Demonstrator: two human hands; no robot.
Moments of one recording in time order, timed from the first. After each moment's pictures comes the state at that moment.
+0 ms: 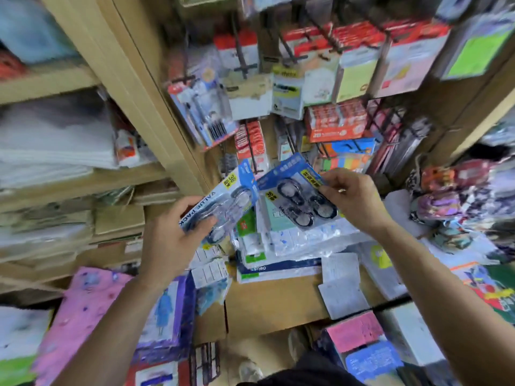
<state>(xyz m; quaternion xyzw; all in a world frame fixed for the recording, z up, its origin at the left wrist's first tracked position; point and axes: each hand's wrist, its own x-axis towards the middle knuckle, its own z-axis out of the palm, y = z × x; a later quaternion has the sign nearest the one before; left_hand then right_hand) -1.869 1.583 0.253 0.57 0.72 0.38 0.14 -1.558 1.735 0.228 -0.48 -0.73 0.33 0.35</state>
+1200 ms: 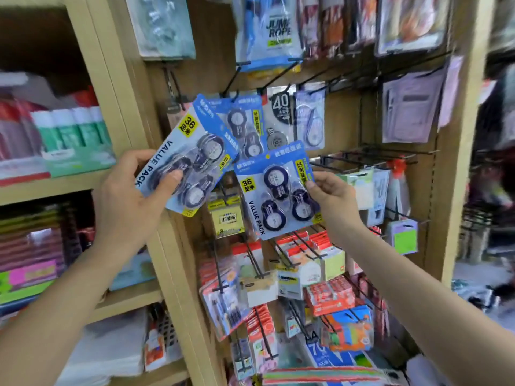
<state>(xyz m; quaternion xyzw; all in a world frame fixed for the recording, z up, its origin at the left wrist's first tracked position) -1.916 1.680 0.600 0.63 0.47 0.58 -0.21 -1.631 1.798 0.531 -0.29 -0.53 0.39 0.70</state>
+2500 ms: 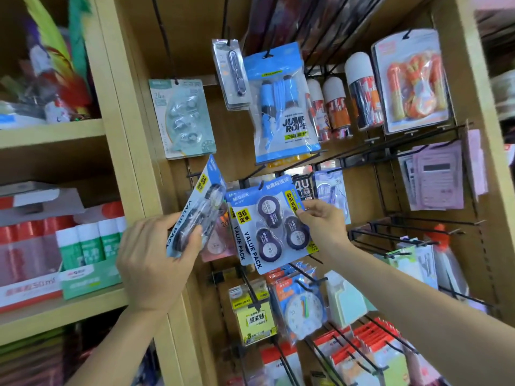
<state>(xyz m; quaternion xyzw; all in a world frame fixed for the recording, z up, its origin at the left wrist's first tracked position) -1.952 1.774 0.661 0.54 0.33 0.54 -0.56 -1.693 1.886 0.645 -0.29 -0.51 0.36 0.72</state>
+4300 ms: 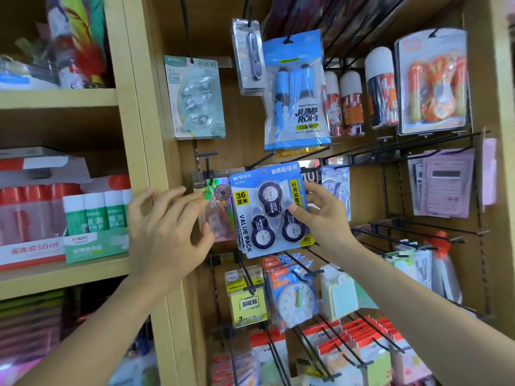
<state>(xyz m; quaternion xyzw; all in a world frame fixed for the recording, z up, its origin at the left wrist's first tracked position) -1.949 1.767 0.660 0.56 0.42 0.36 -0.61 -1.687 1.861 0.645 -0.21 -0.63 0.32 0.67</state>
